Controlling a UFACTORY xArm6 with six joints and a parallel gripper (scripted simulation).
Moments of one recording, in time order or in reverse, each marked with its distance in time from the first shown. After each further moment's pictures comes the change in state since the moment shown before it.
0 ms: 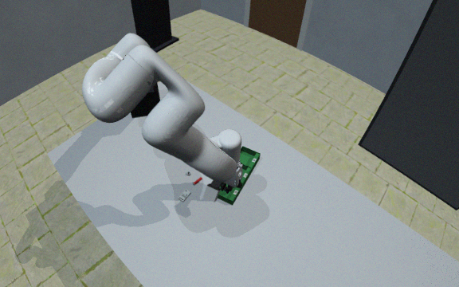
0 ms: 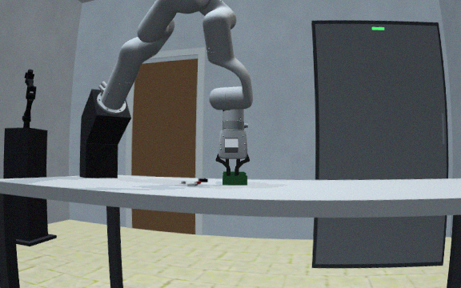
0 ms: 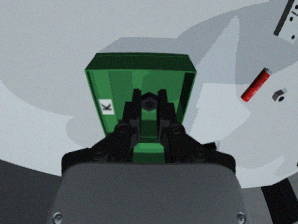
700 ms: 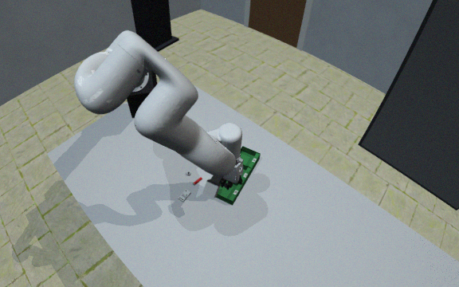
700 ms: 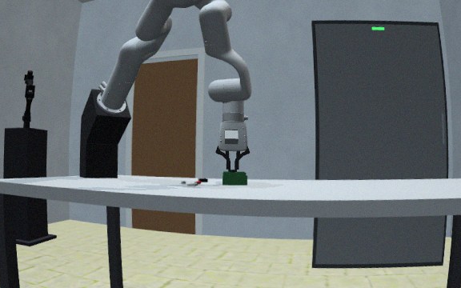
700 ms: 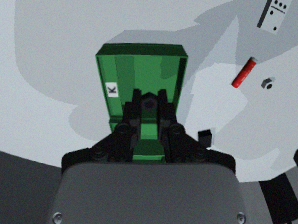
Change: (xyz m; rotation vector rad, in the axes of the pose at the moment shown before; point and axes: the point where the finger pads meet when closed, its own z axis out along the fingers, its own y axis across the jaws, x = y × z) arm 0.000 0.000 -0.028 0.000 0.000 0.000
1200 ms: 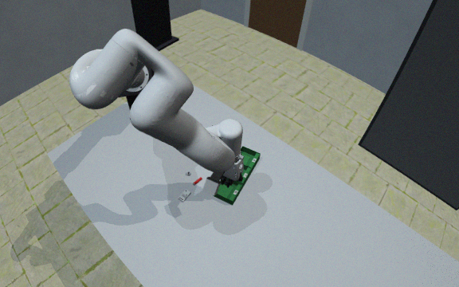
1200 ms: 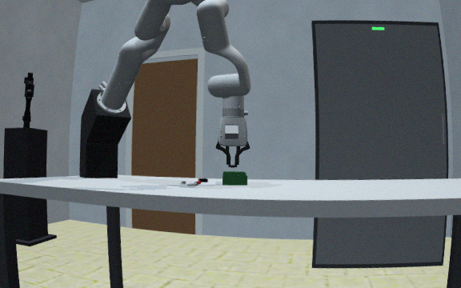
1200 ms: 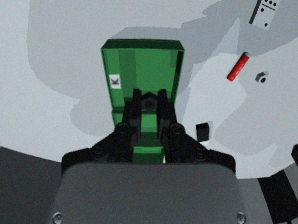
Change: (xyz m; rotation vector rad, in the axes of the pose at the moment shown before) arm 0.000 0.000 -0.017 0.000 0.000 0.000
